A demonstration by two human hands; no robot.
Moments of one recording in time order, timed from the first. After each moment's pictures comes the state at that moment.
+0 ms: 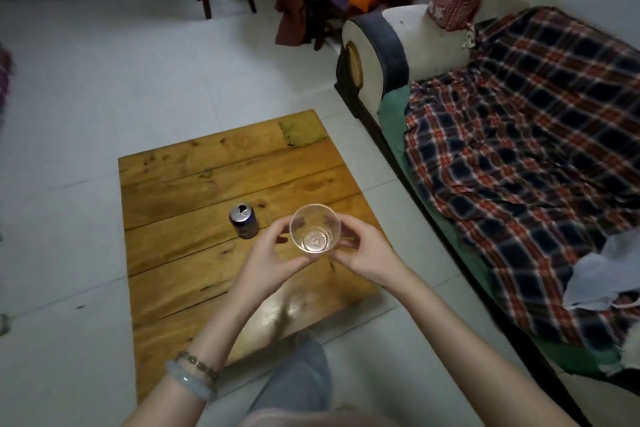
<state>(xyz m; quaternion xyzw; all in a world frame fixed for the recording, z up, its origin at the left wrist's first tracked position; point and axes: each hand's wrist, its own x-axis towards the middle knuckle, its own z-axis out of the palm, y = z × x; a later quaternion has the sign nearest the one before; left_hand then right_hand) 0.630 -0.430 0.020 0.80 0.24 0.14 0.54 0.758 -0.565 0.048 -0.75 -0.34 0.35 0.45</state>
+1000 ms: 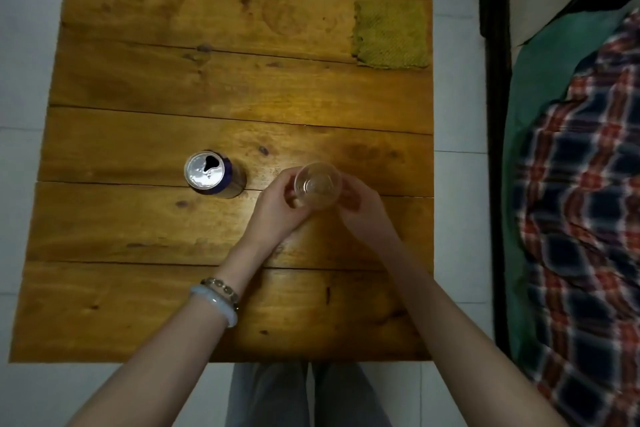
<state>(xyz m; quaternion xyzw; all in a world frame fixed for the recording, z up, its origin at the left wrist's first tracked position) 0.789 -0.335 -0.252 0.65 0.49 0.15 0.56 0.931 -0.409 -0.253 -0.73 -0.32 0.47 0.38</state>
